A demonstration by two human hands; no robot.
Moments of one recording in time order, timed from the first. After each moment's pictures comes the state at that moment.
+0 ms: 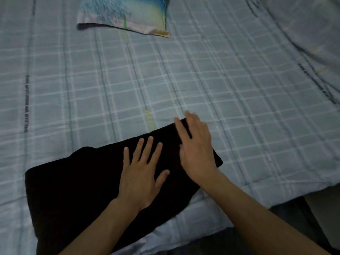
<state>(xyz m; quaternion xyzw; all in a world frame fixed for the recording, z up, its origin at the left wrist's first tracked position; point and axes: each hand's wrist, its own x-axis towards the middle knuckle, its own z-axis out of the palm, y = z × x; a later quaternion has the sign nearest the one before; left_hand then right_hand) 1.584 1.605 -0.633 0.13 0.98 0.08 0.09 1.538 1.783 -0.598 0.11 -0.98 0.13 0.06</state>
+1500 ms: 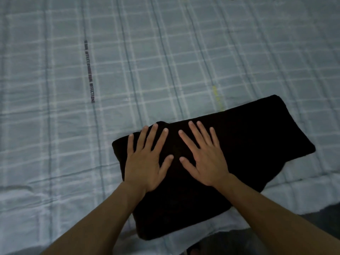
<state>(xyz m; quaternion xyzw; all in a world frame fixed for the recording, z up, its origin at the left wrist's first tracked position) 1.605 1.411 -0.686 0.09 0.99 0.09 0.10 1.583 1.628 -0.687 0.22 -0.97 0.06 -0.09</state>
